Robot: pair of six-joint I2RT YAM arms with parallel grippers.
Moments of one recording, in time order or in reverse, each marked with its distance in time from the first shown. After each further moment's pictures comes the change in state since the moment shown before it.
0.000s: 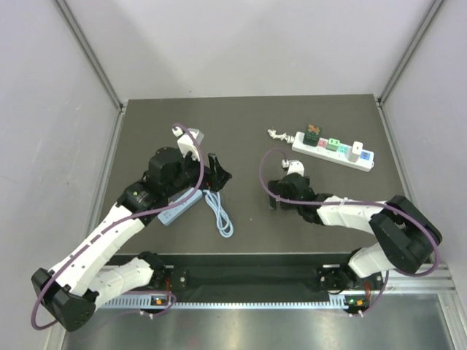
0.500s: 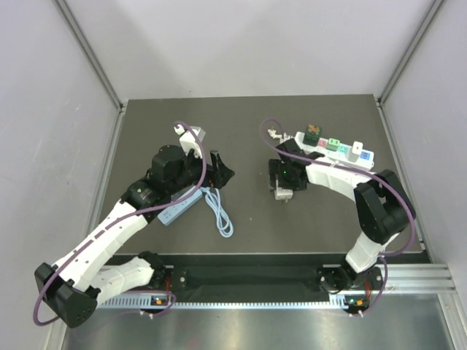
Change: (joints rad) left arm 0.000 0.039 0.000 0.048 0.010 -0.040; right arm -0.154 0.260 0.506 -0.583 -0.182 0.052
